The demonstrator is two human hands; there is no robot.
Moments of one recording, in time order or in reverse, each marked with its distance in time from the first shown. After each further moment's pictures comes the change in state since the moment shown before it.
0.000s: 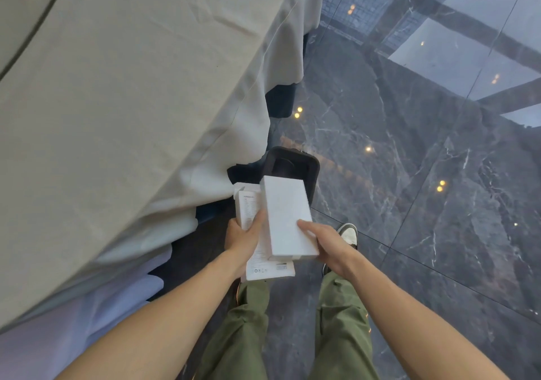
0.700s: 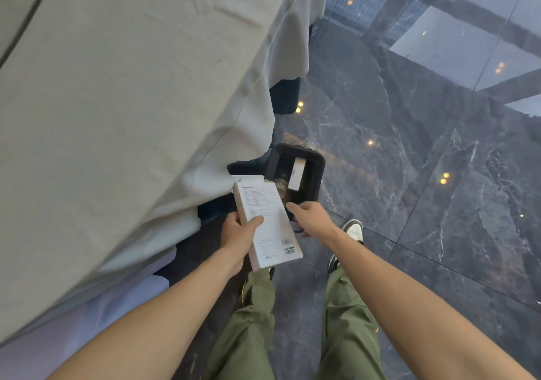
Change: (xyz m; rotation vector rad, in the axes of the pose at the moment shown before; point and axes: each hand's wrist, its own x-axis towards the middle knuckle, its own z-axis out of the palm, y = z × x) left_hand 0.027 -0.005 -0.017 0.020 -0.011 0.058; right_hand 0.048 -0.027 0.037 -0.576 0.257 -0.130
